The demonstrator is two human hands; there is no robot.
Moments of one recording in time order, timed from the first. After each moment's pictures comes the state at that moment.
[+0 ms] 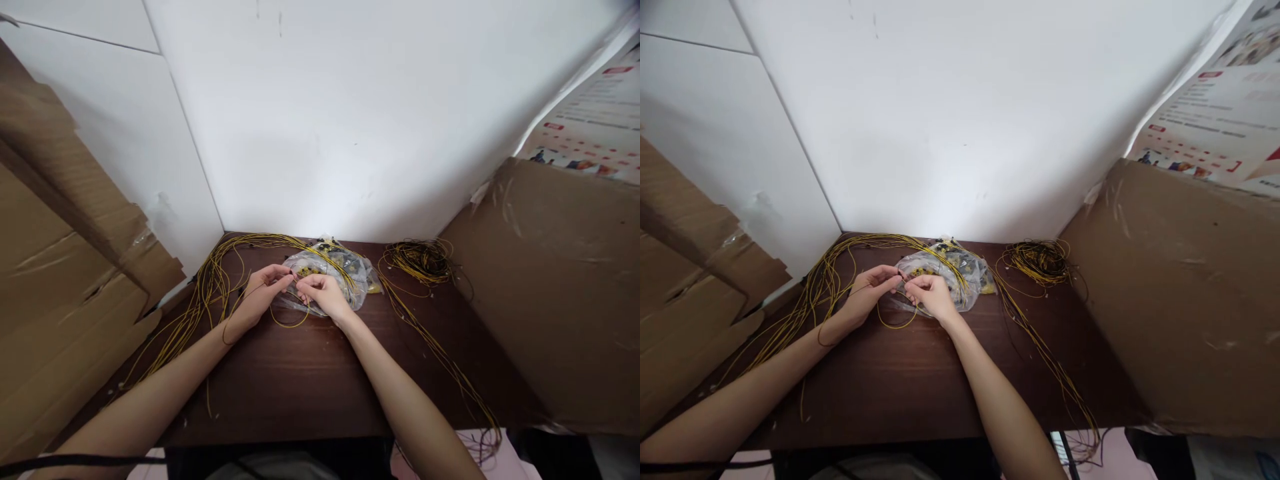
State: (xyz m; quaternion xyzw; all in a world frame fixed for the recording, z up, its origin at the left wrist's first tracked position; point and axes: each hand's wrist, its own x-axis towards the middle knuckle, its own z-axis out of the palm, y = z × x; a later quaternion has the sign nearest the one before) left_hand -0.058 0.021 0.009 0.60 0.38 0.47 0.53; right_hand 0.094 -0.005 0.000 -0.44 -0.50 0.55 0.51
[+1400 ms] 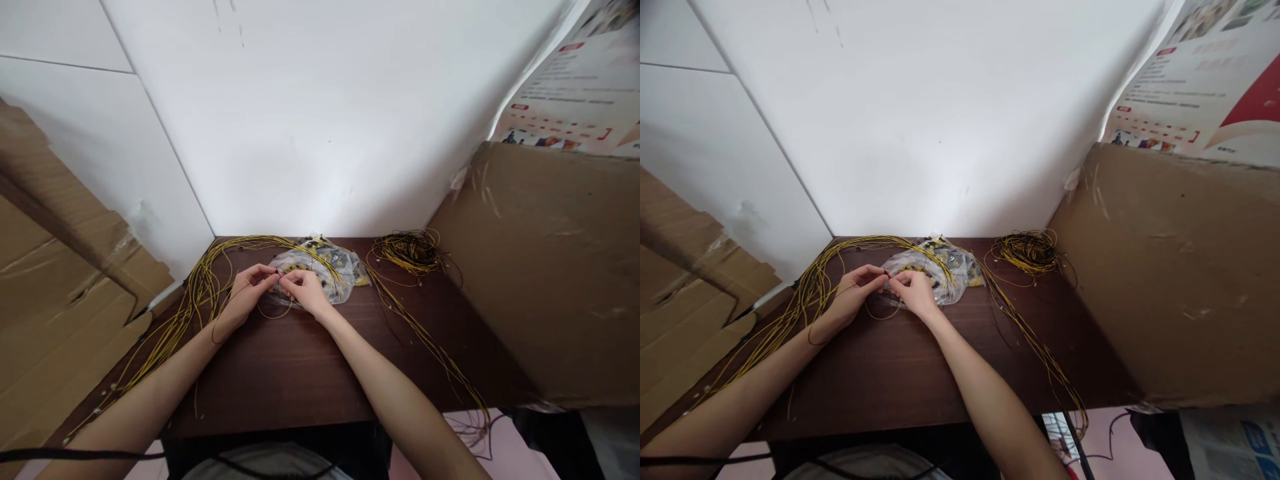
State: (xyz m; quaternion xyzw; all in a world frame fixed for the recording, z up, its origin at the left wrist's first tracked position) left_hand -0.053 0.013 0.019 0.62 0.41 0.48 0.47; right_hand 0.088 -0.002 -0.006 -0.49 -0.55 0.44 0.51
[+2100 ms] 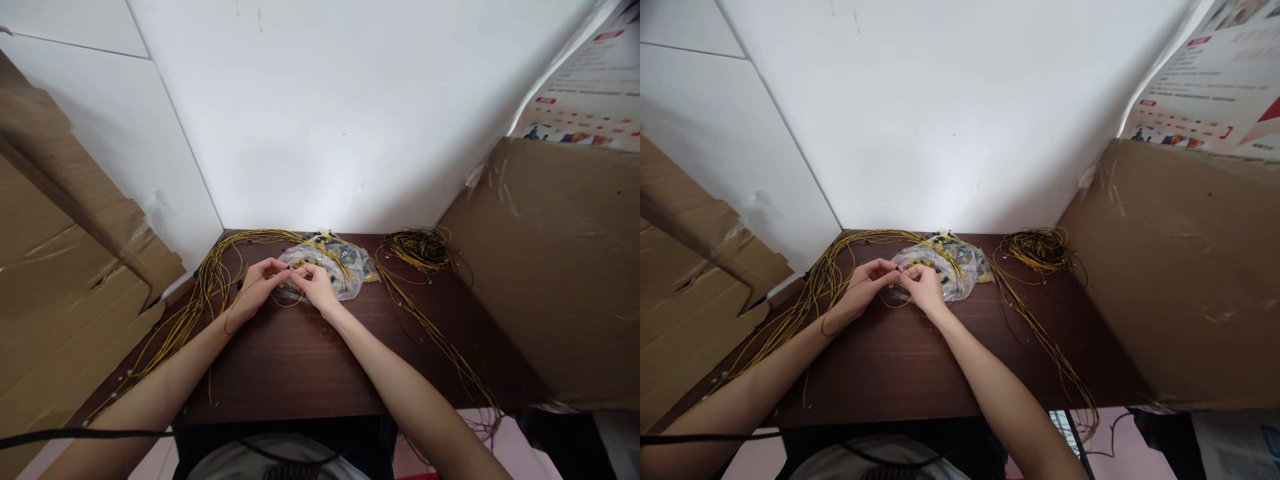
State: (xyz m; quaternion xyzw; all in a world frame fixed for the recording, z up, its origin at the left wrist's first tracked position) left_hand -0.056 0.015 0.012 0.62 0.39 0.46 0.50; right_hand 0.081 -0.007 -0.007 -0.53 -0.52 0.41 0.53
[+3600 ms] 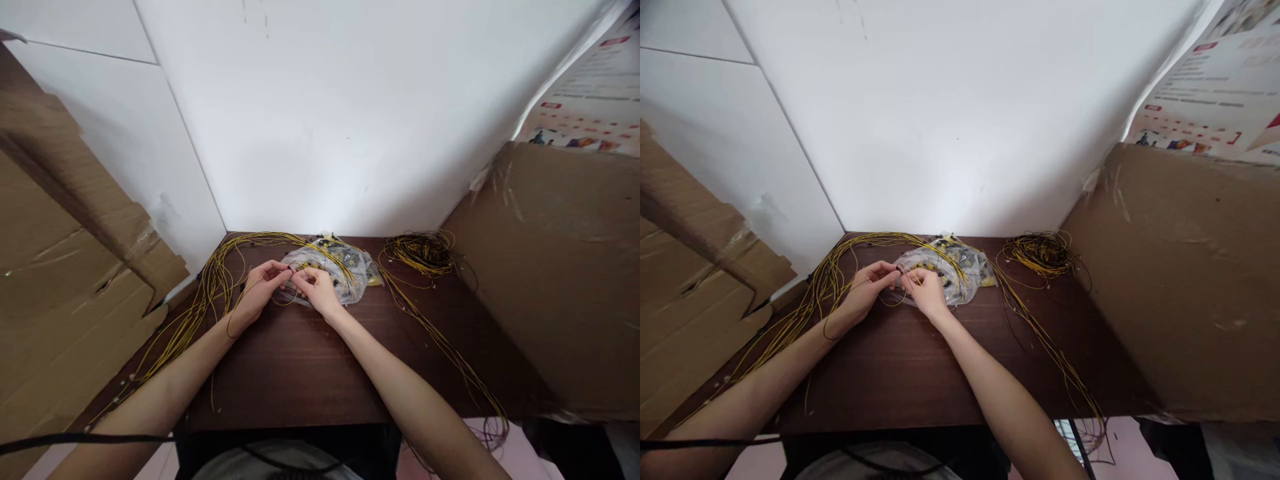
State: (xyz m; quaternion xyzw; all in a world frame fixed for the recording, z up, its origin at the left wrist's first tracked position) left_hand -0.056 0.017 0.011 0.58 0.38 0.48 0.54; right_hand 0.081 -0.009 -0.006 -0.49 -0.53 0.44 0.53
